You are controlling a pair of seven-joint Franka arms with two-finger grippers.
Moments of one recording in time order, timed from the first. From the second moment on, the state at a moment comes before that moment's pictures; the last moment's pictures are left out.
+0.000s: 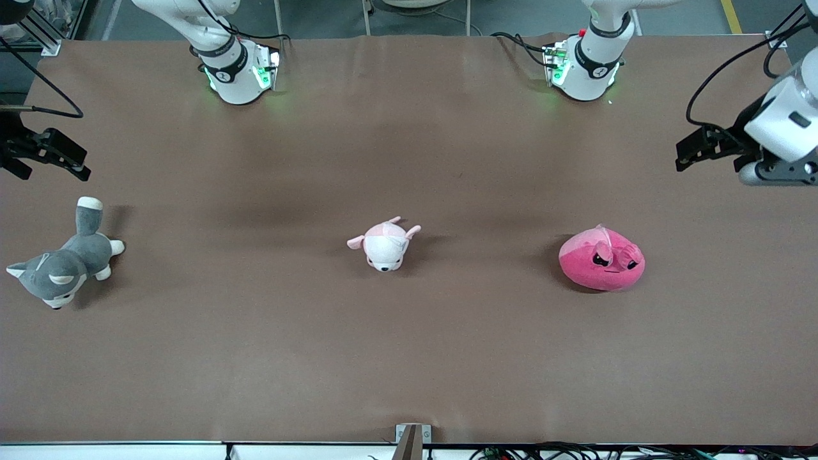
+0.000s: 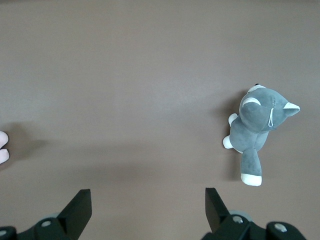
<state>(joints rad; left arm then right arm) 0.05 0.03 -0.14 -1.58 0.01 1.53 -0.06 -0.08 -0.10 0.03 -1.69 -0.03 1.70 -0.02</state>
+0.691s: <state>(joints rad) 0.08 0.20 -0.14 -1.74 0.01 1.89 -0.13 -0.07 -0.10 0.03 -1.66 -0.03 1.68 -0.02</state>
